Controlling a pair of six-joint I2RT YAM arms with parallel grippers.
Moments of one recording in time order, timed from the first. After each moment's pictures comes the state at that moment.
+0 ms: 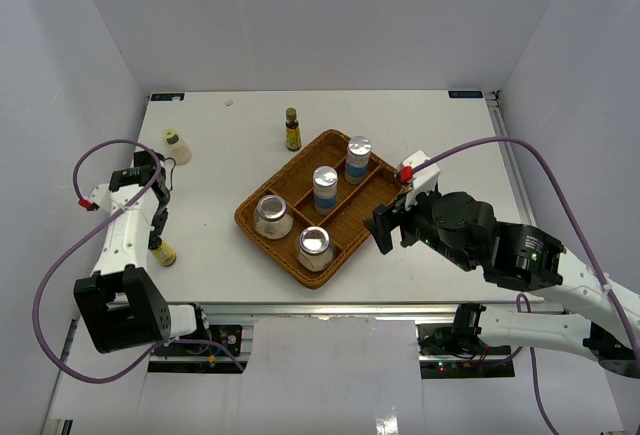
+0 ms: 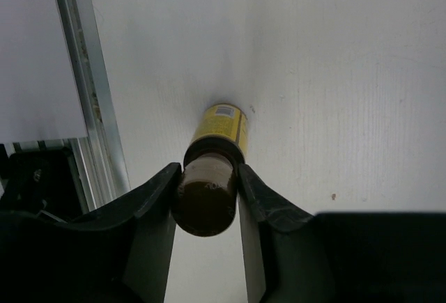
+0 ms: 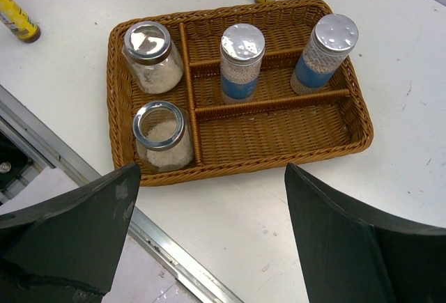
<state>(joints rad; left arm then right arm) 0.20 1.29 1.07 -1.19 -0.61 -1.18 1.22 0.85 1.20 -0.74 0.46 0.18</state>
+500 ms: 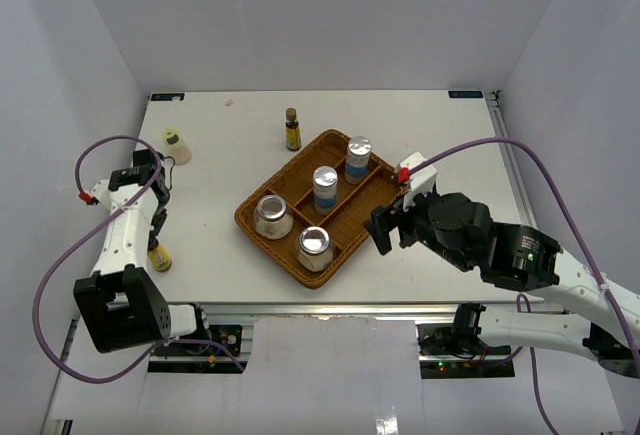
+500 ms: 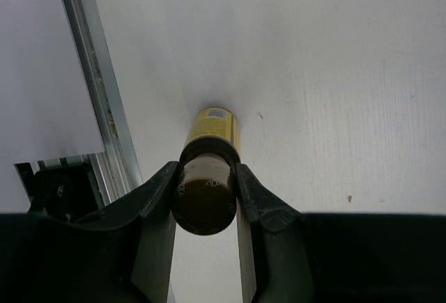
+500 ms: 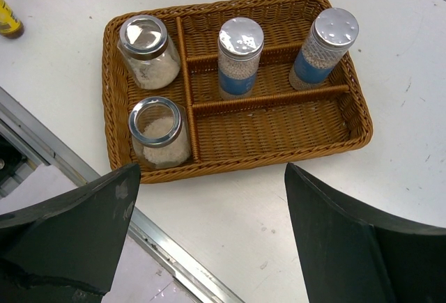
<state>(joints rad) 0.20 1.30 1.08 -1.18 -0.64 -1.07 1.22 0.85 1.18 -0.74 0.47 0.18</state>
